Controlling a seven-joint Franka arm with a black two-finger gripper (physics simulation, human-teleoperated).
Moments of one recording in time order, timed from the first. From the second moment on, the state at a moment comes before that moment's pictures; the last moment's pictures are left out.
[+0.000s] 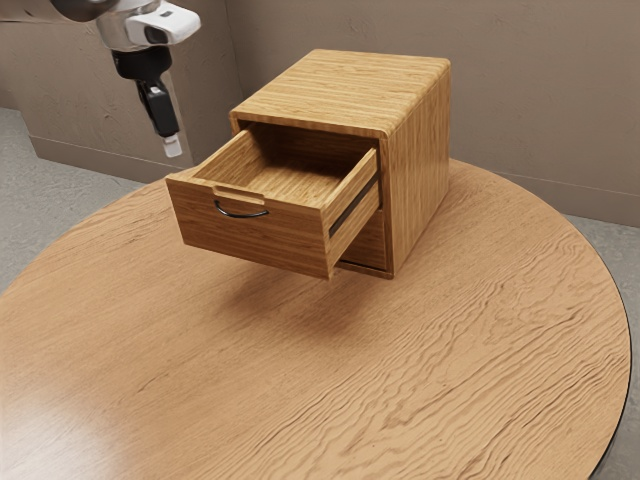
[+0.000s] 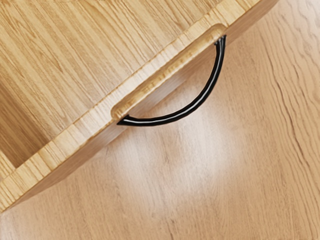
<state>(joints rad) 0.06 0.05 -0.02 -1.44 -0.01 1.50 0.70</state>
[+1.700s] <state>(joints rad) 0.16 -0.06 -0.22 -1.86 -0.10 1.72 -0.10</state>
